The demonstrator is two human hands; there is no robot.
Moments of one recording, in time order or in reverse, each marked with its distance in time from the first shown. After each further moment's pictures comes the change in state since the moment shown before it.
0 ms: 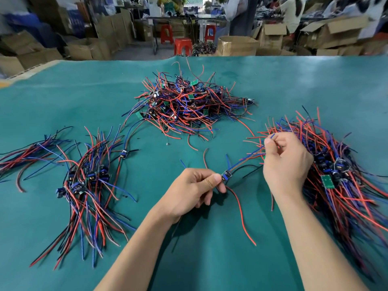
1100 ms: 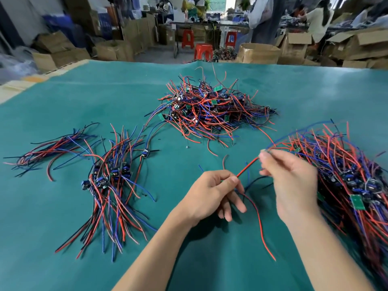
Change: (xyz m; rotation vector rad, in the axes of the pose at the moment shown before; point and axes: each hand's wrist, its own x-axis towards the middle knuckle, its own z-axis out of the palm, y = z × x) left_hand -0.002 0.007 0.003 -0.159 -0.005 -0.046; right_hand -0.028 -0.031 0.009 0.681 -0.341 0.296
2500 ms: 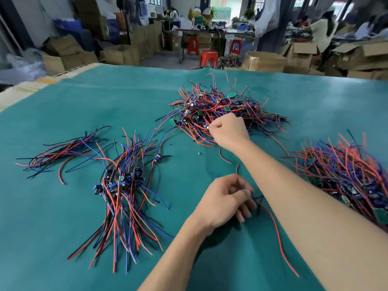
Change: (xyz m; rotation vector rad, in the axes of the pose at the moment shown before) left_hand 0.004 -0.002 0.001 -0.048 0.161 0.022; right_hand 0.092 -0.005 0.153 -0.959 -0.430 -0.172
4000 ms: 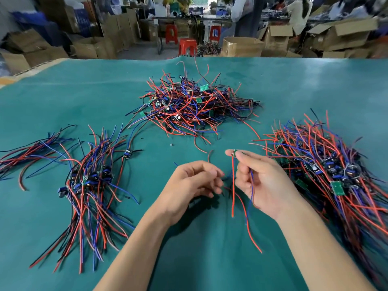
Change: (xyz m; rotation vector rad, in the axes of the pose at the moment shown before) left_hand -0.001 -0.001 -0.011 -0.202 -0.072 0.007; right_hand -0.151 0.083 -0.053 1.475 -0.149 0.441
